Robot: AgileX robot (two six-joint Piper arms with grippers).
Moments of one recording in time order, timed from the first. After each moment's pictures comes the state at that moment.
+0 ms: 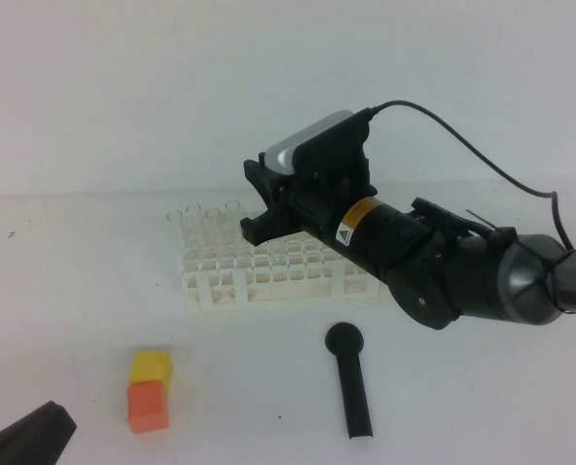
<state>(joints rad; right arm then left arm) 0.67 2.06 -1.28 -0.10 -0.60 0.09 -0.62 0.19 -0.12 -0.57 -0.01 0.35</state>
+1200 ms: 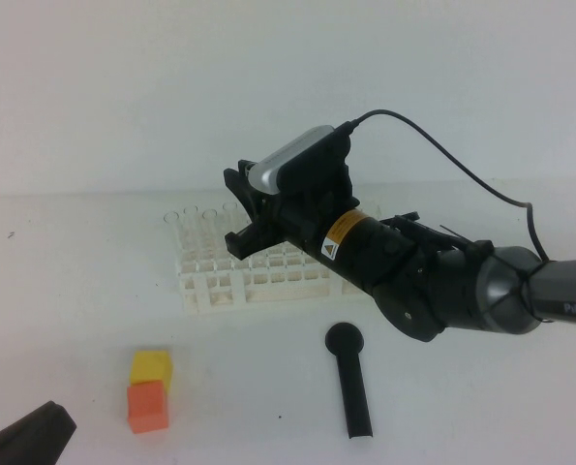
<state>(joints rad) 0.69 2.11 -1.30 -0.14 -0.70 0.09 -0.62 0.19 -0.12 -0.57 -0.01 0.35</state>
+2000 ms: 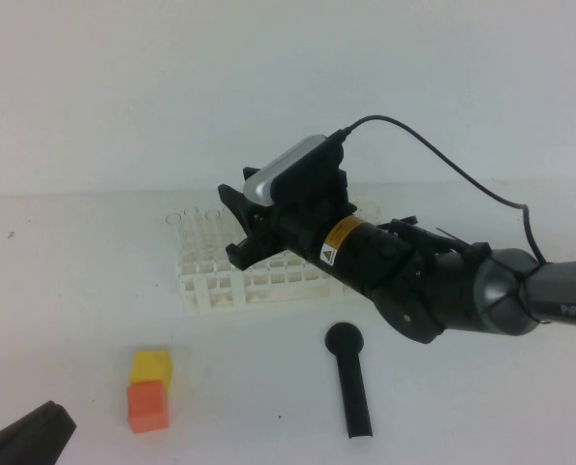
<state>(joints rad) 0.69 2.13 -1.30 -0.15 -0.67 0.06 -0.62 0.19 -0.12 -0.57 -0.01 0.35</state>
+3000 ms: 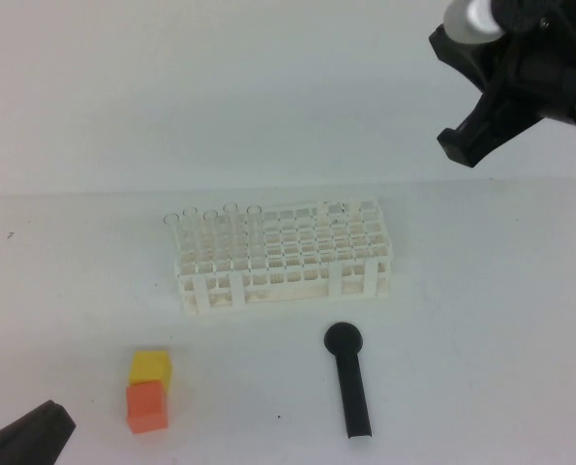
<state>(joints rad) 0.59 1.34 -1.21 -0.16 0.22 -0.31 -0.62 0.19 -0.12 -0.57 -0.01 0.35</state>
